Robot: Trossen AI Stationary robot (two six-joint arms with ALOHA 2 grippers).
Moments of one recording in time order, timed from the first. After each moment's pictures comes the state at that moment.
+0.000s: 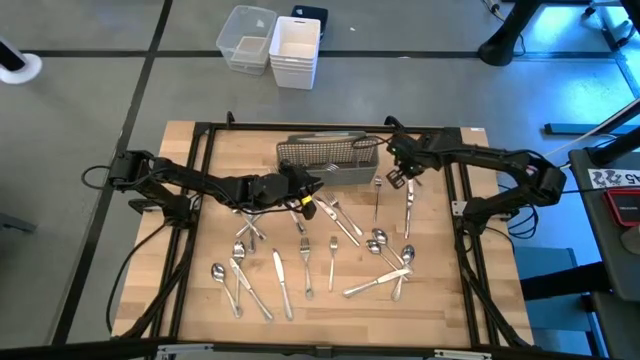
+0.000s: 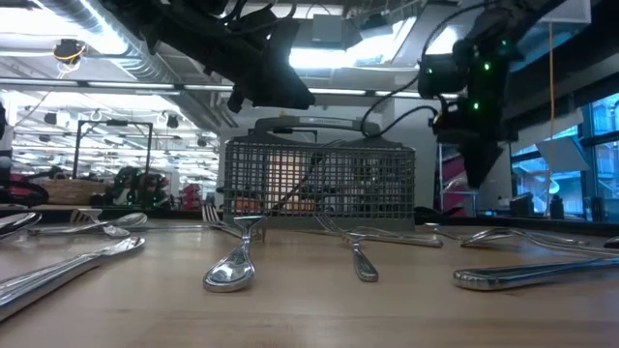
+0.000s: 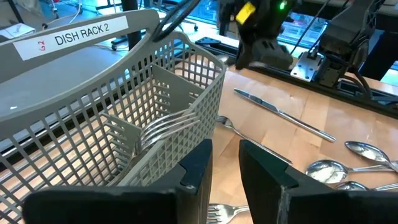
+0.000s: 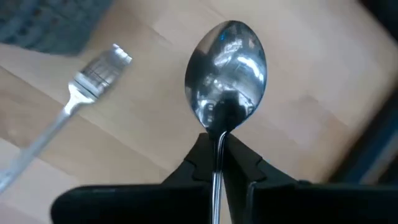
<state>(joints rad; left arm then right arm) -0.01 1.49 0.80 0.33 -0.50 -0.27 -0.54 1.38 0.93 -0.94 0.23 0.33</state>
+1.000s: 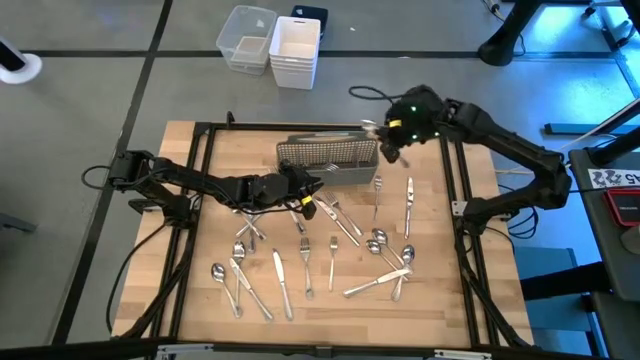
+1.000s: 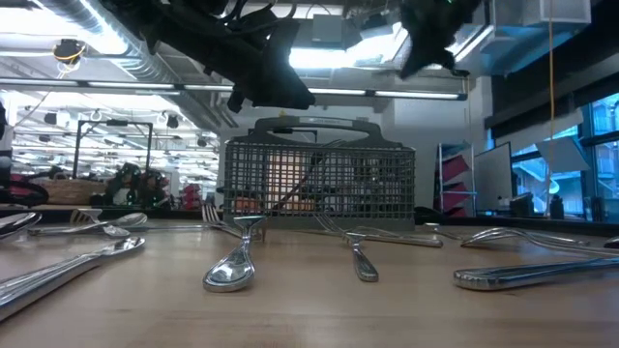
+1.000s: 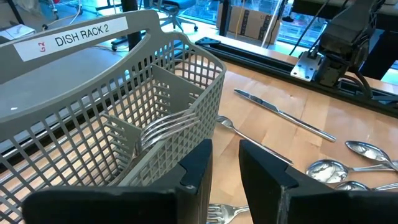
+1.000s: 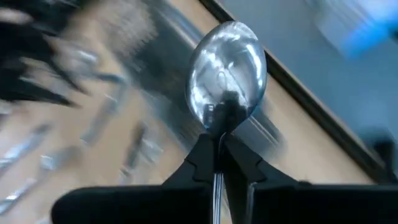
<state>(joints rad) -0.01 1.49 0.80 0.33 -0.50 -0.26 -0.48 1.32 1.40 -0.83 -0.12 0.11</state>
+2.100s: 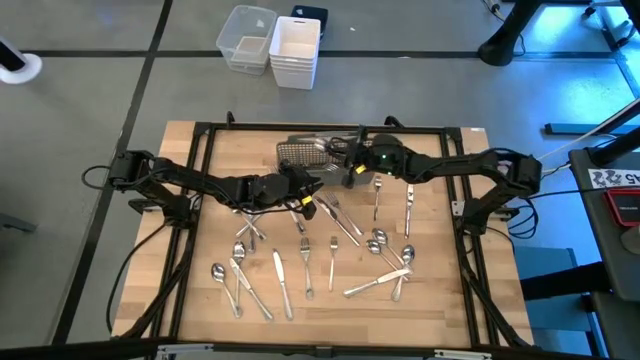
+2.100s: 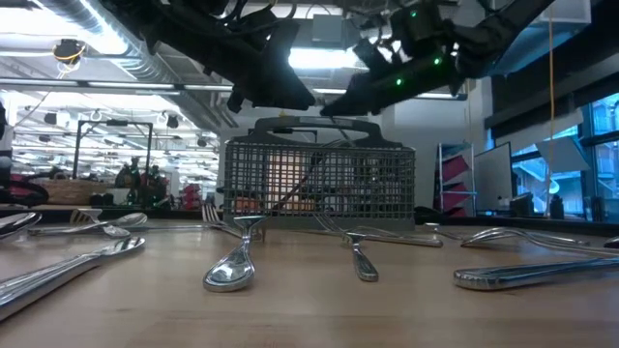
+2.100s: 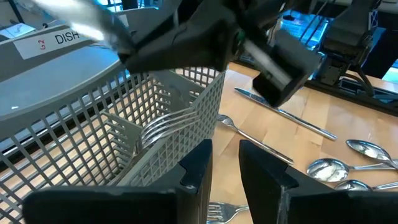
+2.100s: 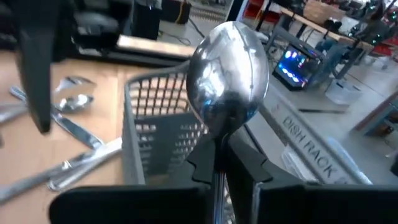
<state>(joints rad) -0.01 1.49 0.80 0.32 -0.50 -0.27 -0.33 1.58 0.85 0.50 0.02 -0.30</state>
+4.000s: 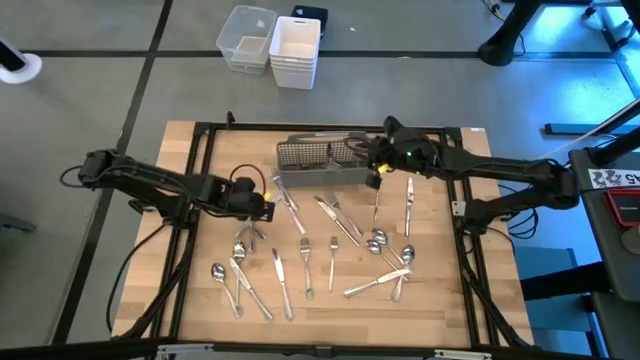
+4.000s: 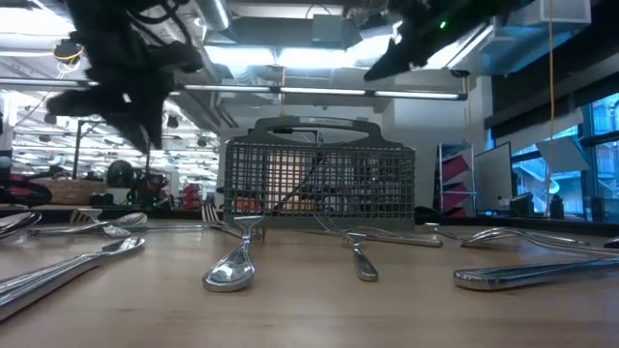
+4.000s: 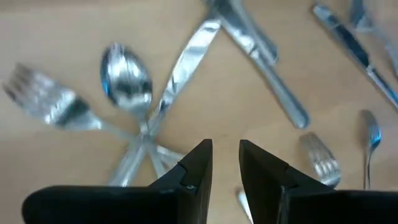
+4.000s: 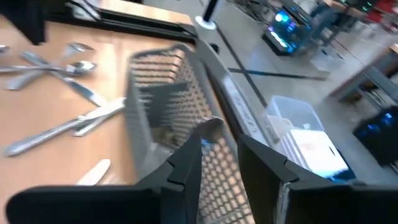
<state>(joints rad) -0.14 1.19 0.80 -0.82 -0.26 -1.51 -0.24 1.22 0.97 -0.16 0.19 -0.31</state>
